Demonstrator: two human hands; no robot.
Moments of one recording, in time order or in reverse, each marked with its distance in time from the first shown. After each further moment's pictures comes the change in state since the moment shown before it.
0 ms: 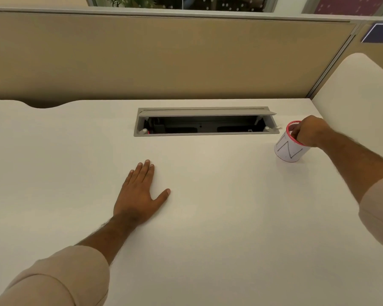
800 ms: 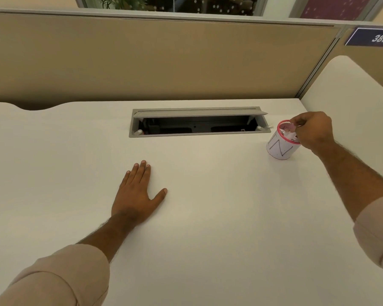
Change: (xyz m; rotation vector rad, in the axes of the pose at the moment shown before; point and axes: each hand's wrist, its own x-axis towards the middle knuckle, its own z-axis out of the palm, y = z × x) left_hand -0.001 0.000 0.002 -0.002 0.008 0.009; right_hand -0.032 0.007 0.002 0.634 0.390 0.065
